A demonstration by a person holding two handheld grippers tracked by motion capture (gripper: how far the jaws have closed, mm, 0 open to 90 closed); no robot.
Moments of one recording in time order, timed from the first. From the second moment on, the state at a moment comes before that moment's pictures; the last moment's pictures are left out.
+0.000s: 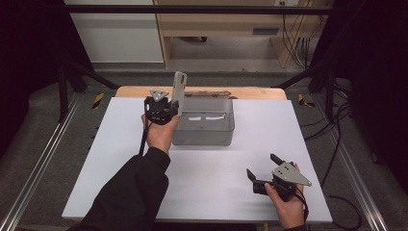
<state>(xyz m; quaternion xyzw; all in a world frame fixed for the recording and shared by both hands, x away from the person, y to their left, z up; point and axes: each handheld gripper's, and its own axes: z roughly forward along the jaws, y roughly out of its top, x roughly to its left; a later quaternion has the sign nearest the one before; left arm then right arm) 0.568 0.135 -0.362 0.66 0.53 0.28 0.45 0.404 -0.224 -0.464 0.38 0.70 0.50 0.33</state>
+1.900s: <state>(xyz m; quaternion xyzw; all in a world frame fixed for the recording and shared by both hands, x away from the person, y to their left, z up) 0.573 0.134 -0.408 0.66 0.58 0.22 0.41 0.405 -0.223 -0.465 0.38 0.71 0.50 0.31</state>
